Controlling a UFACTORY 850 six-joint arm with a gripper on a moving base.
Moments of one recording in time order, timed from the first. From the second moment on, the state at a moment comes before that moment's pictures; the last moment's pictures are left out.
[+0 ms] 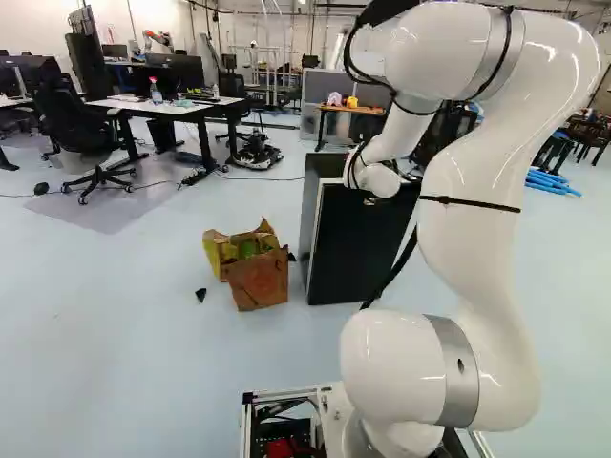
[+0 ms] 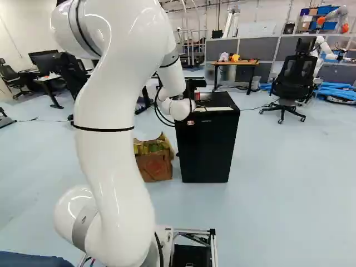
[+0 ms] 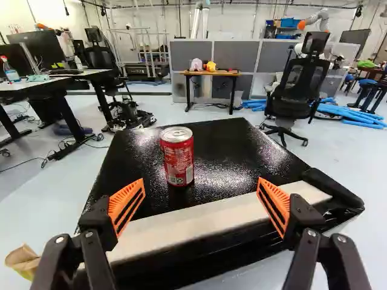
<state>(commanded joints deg) -14.8 -27.1 -53.2 -1.2 51.1 0.0</state>
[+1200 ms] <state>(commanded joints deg) -13.4 -32.3 -59.0 -1.2 51.1 0.0</state>
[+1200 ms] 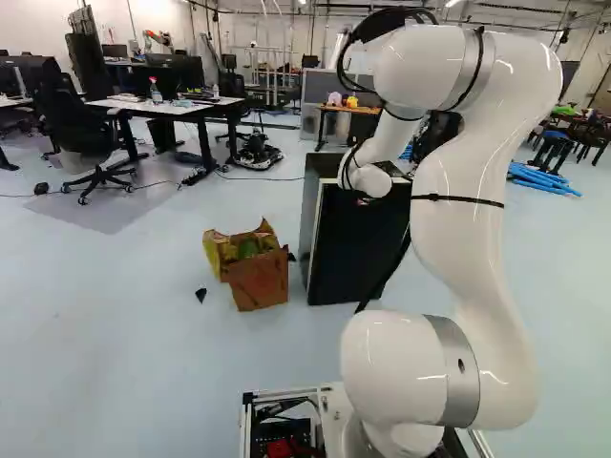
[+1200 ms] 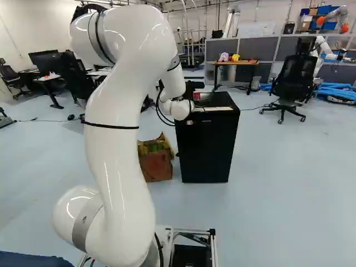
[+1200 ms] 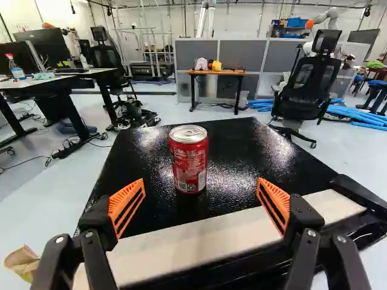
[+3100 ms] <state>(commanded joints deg) -12.8 -40.4 -70.1 -1.2 51.1 0.0</state>
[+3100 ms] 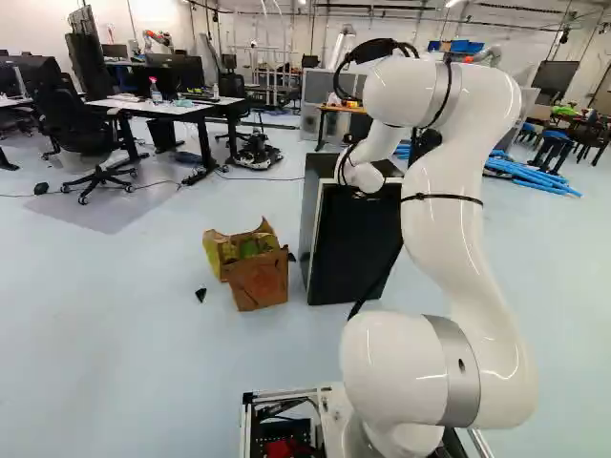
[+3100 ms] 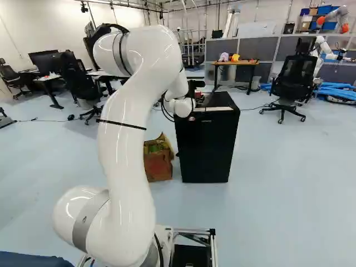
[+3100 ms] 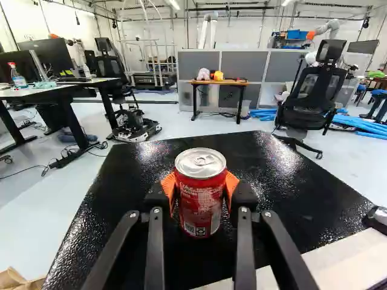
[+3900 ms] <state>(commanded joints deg) -12.8 -37.1 -70.0 -1.2 51.1 0.0</state>
